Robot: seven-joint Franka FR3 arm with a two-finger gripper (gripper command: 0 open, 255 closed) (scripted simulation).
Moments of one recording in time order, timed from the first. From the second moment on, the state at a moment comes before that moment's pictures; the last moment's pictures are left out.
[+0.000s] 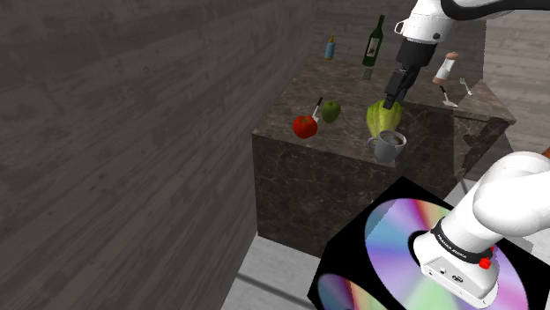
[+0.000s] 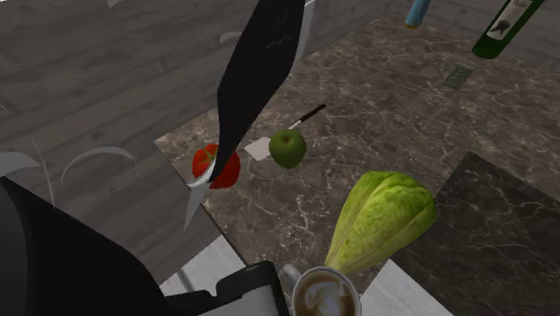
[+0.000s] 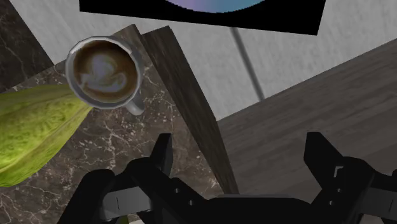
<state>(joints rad) 0.02 -0.74 -0.06 -2.40 0.05 1.64 -0.16</state>
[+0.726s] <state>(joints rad) 0.04 -0.51 -0.19 -2.39 -0.04 1.90 -0.46</state>
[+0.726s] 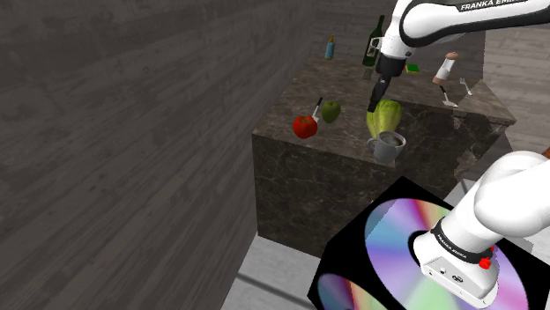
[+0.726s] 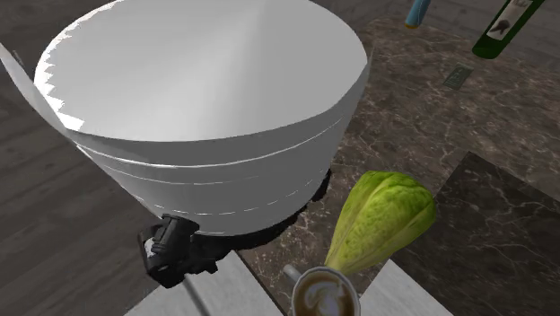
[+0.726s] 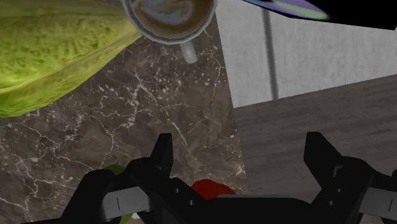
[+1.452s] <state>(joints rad) 0.09 -0.12 -0.31 -2.22 -0.01 2.18 -0.85</state>
